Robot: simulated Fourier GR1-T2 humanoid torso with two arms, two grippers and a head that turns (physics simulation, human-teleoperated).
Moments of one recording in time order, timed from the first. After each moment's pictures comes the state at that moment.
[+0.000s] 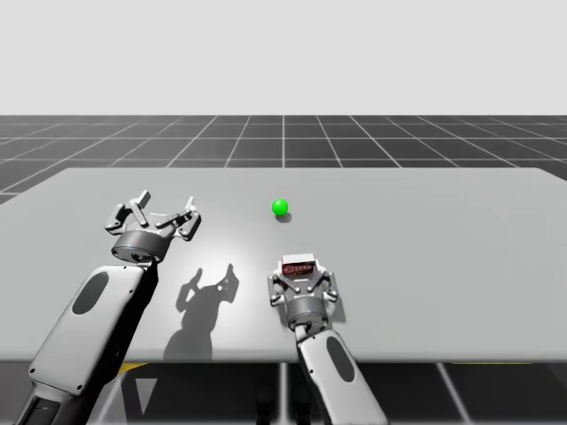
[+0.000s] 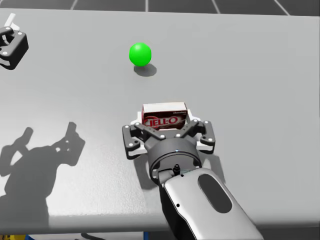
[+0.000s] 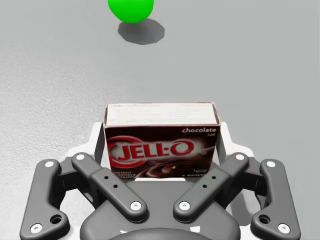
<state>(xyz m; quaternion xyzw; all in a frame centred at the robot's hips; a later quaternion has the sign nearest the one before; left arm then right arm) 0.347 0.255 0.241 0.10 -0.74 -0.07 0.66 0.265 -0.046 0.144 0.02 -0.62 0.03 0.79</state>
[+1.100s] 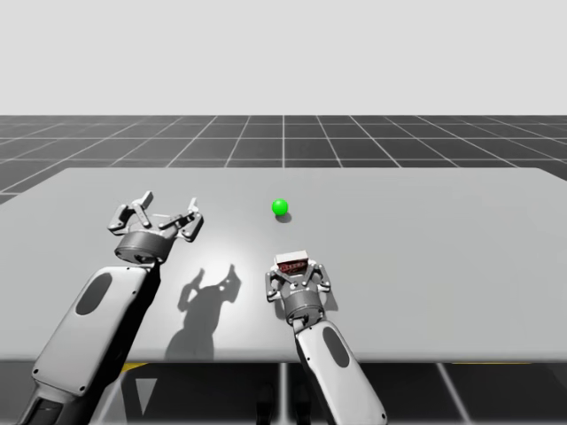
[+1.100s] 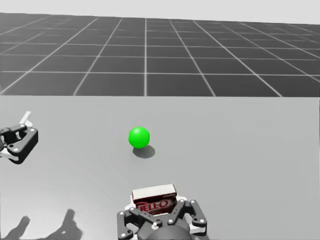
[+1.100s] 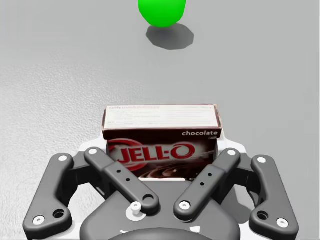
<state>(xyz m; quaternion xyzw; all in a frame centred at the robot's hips) 0.346 0.251 0.239 0.10 -0.74 -0.08 0.66 0.277 -0.043 0.139 0.05 -0.62 0.07 0.78</state>
